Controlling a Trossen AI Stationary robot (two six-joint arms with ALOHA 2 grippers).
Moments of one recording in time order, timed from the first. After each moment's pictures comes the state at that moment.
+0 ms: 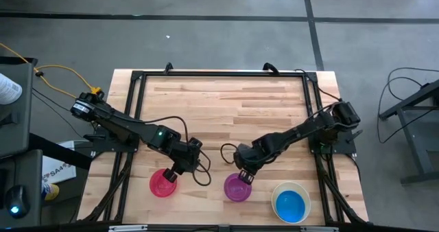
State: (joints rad) left arm -0.36 1.48 1.16 -0.73 0.09 0.22; right arm 0.32 1.77 1.27 -0.76 -0.11 0.92
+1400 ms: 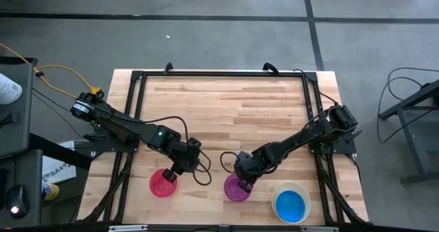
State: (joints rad) left arm -0.36 1.48 1.16 -0.75 0.10 0.19; right arm 0.41 1.82 1.27 -0.71 -0.09 1.05
